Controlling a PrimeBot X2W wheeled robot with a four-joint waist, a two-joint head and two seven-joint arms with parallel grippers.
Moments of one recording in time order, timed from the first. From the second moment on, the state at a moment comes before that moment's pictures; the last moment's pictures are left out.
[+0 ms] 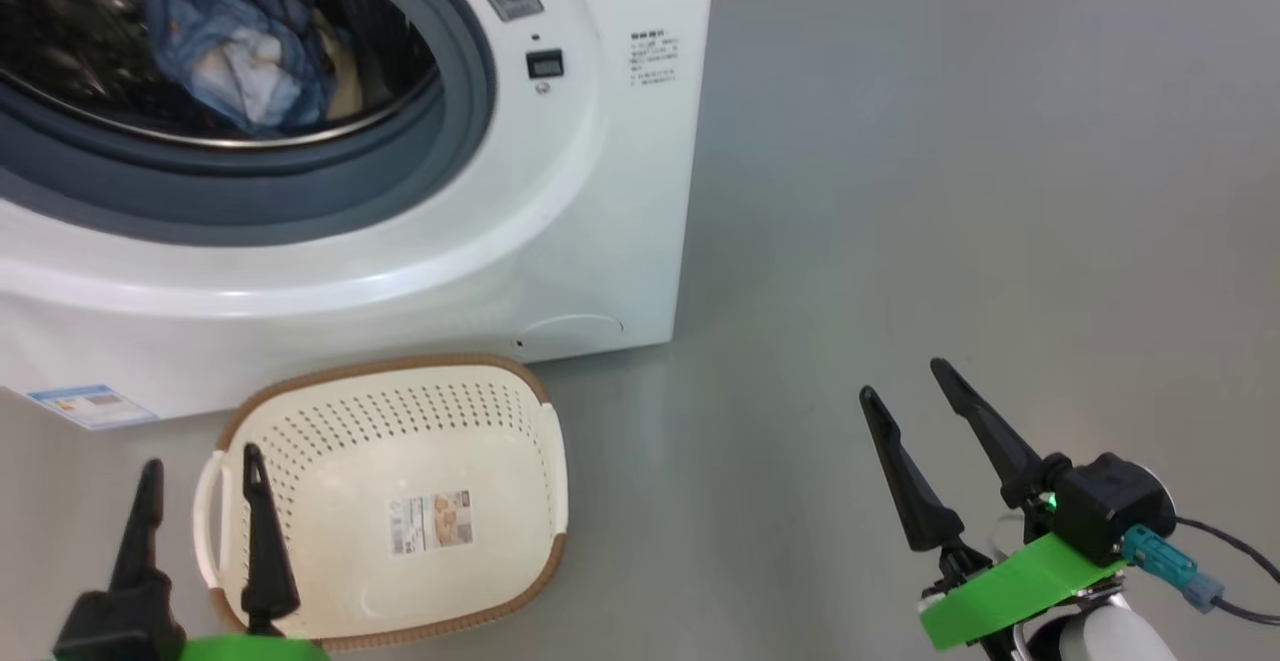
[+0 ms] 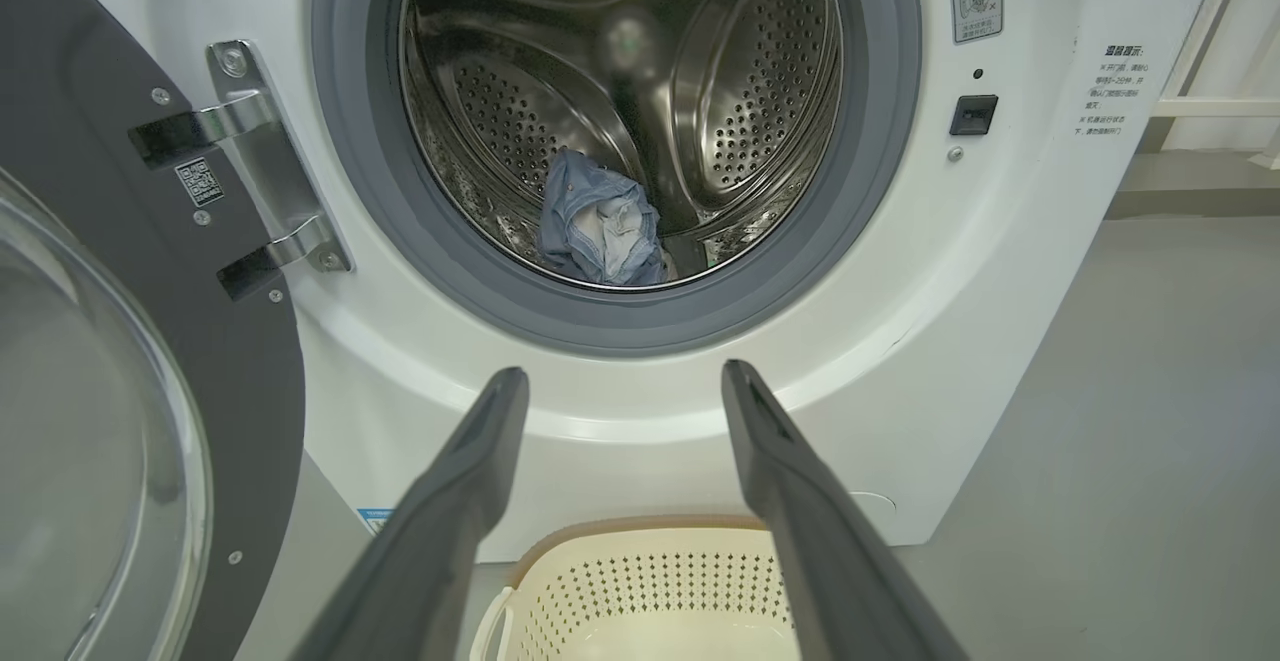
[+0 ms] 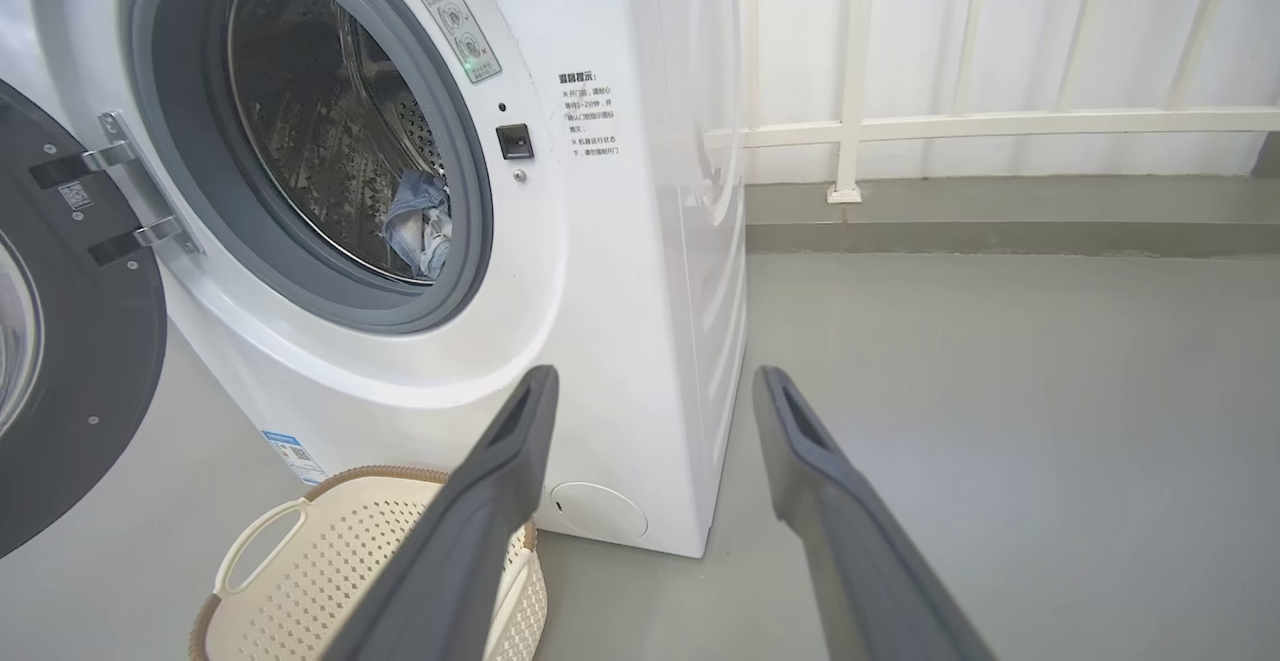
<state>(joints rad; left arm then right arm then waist) -0.03 0.51 -0.47 -0.19 -0.58 0.60 -0.23 -0.12 -0.15 0.19 0.05 0.27 0.13 -0.22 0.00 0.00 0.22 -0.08</state>
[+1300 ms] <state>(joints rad) 0.08 0.51 -0.53 -0.19 -0.59 0.56 -0.24 0.05 -0.12 0.14 -0.05 0.24 0.13 -0.12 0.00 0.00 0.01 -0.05</state>
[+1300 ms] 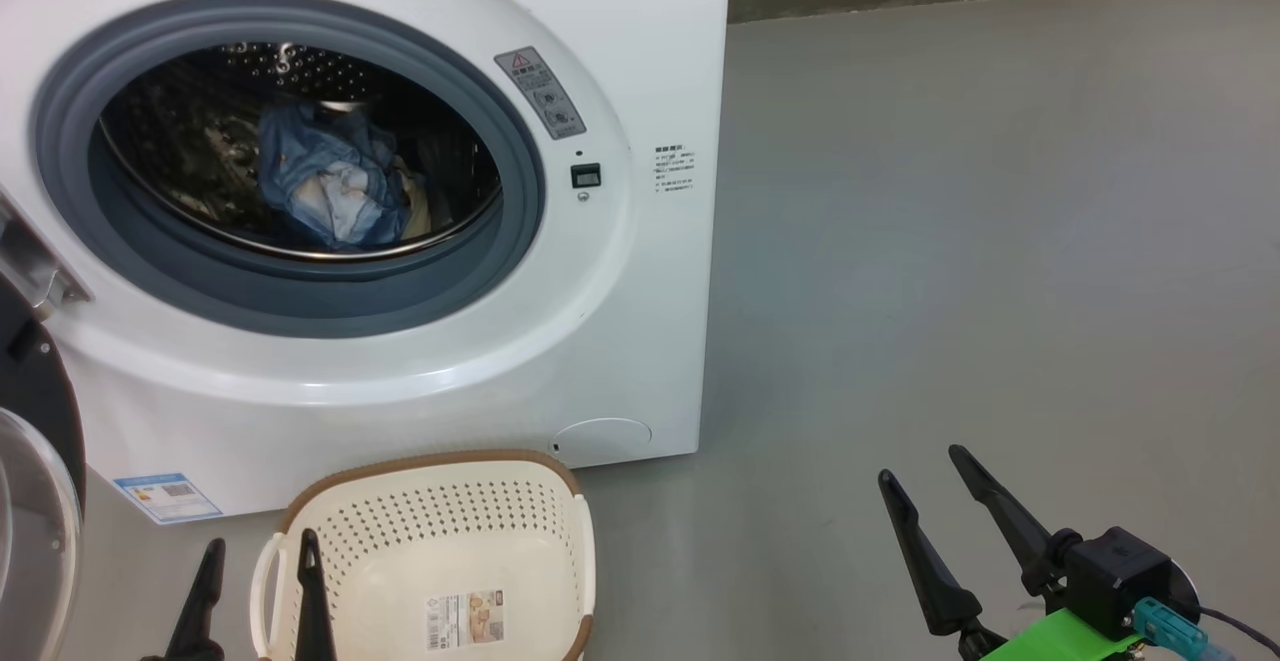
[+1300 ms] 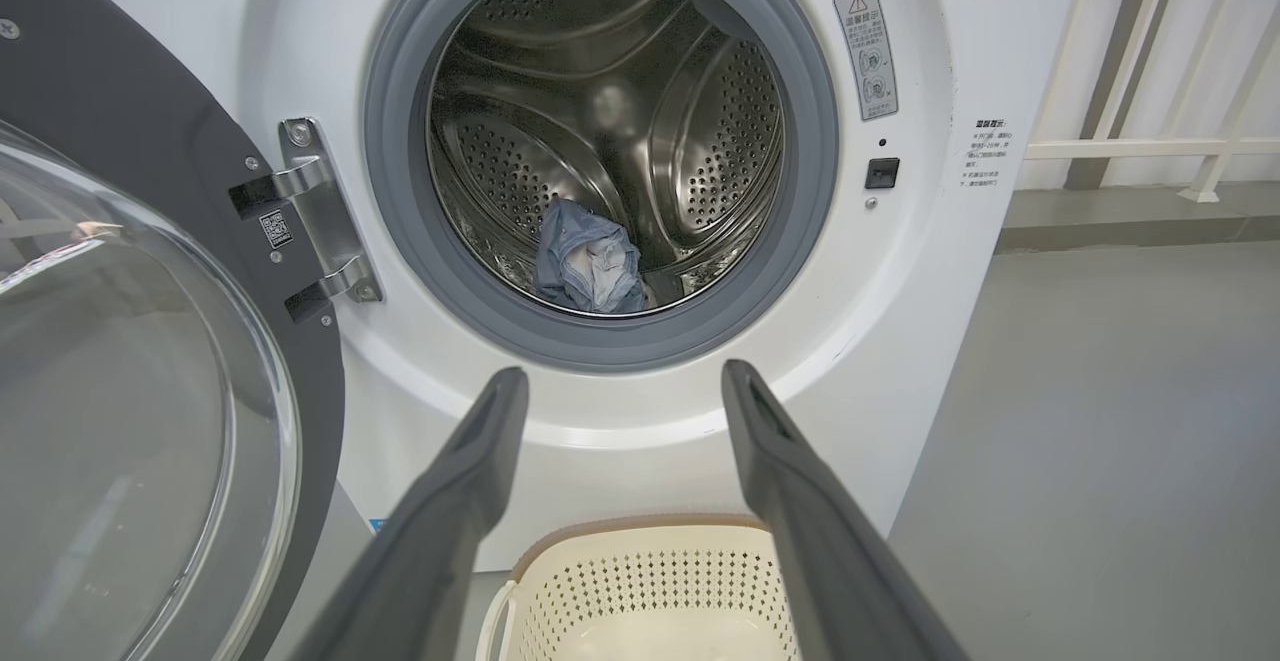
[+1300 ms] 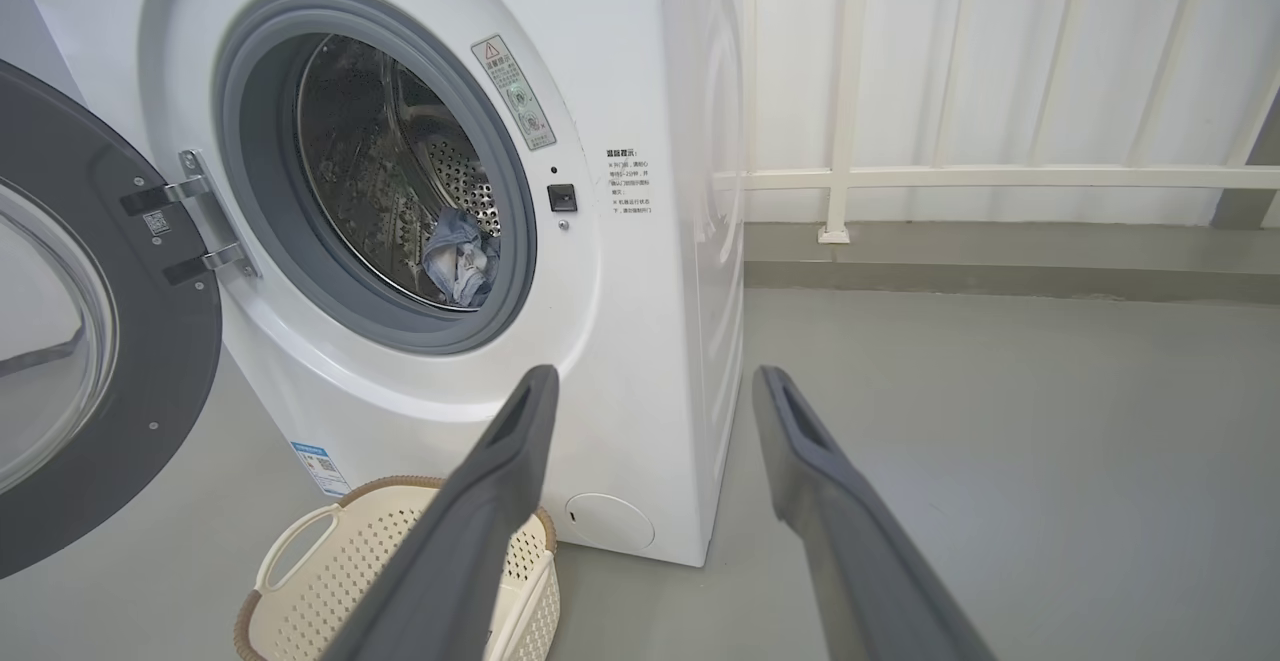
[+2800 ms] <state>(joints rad) 0.07 0.51 -0.54 -0.14 -0.59 0.53 -0.24 0.06 -0.12 0.12 -0.07 0.24 0.13 -0.12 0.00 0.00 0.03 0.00</state>
